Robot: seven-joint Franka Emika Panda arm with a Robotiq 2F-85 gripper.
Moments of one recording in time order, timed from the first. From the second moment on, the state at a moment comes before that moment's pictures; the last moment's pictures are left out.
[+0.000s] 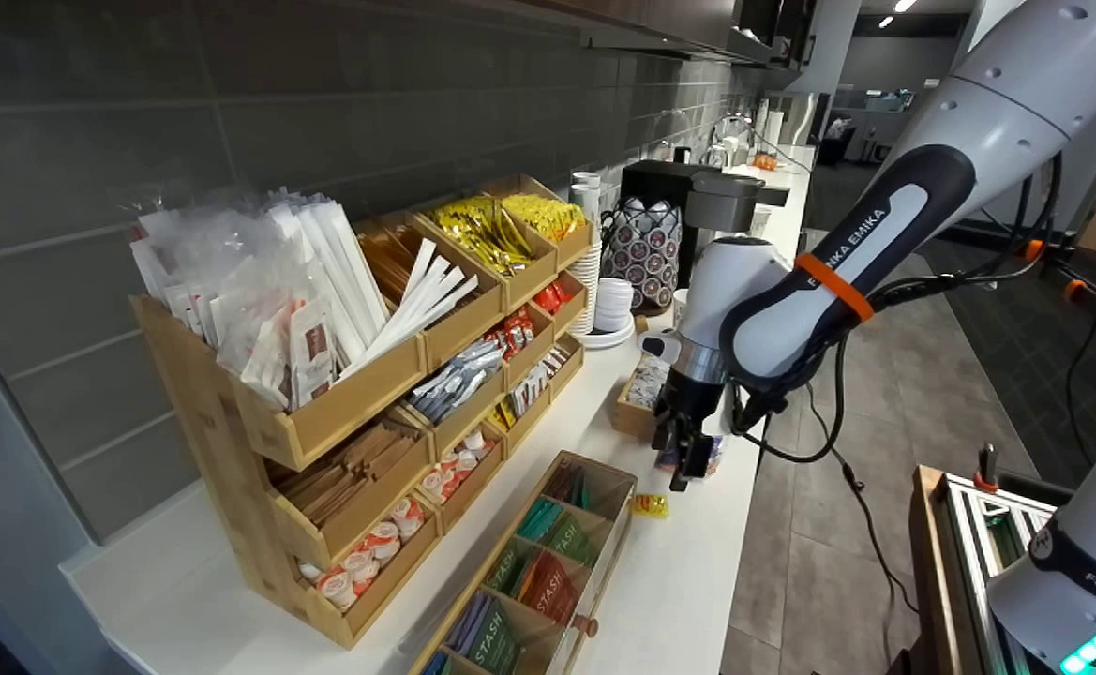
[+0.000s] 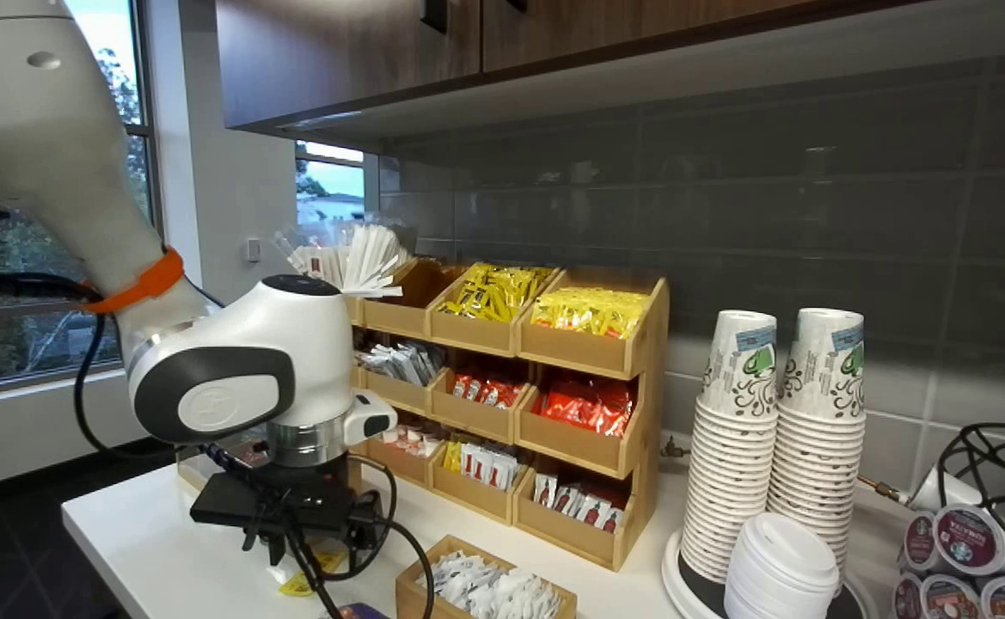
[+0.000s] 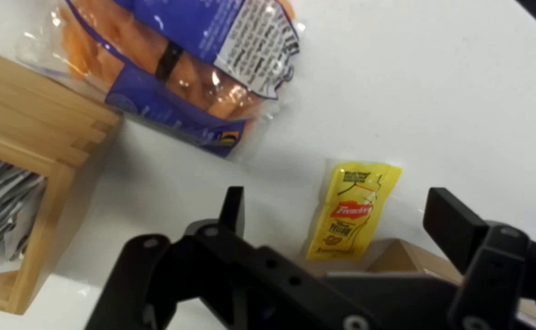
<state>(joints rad) -0.07 0.16 0.16 -2.53 0.28 2.78 -0.80</state>
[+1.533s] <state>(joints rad) -0.12 0.23 0.30 -2.57 0.58 3.04 -1.18</state>
